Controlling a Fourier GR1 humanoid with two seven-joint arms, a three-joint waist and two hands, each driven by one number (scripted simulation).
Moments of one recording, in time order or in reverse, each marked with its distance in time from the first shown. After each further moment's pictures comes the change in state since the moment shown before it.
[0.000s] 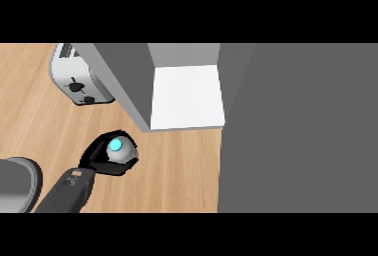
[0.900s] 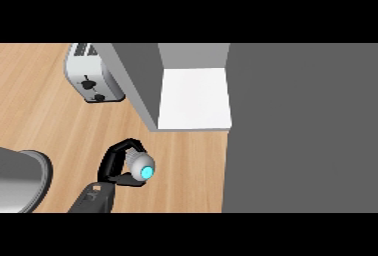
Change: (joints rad) left arm 0.108 -0.143 0.041 -0.100 0.005 0.353 -0.235; right arm 0.095 -0.015 0.022 -0.004 0.010 -0.035 -0.055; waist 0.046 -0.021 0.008
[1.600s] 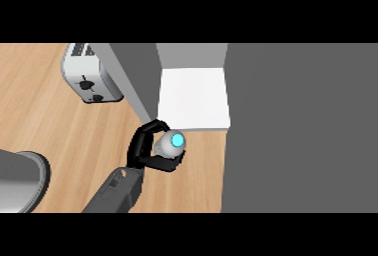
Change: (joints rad) left arm -0.027 -0.067 -0.319 -0.282 0.289 0.215 0.303; right arm 0.016 -0.027 -0.008 0.001 -0.001 -0.004 -0.019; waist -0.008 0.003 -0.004
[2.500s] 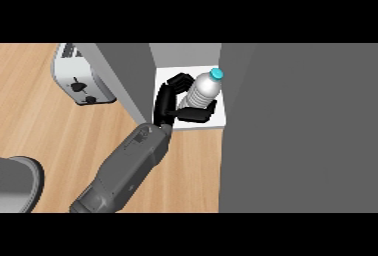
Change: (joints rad) left arm -0.385 -0.004 -0.188 0.047 0.280 0.354 0.317; right arm 0.021 -0.022 -0.128 0.008 -0.031 0.049 -0.067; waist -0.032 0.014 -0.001
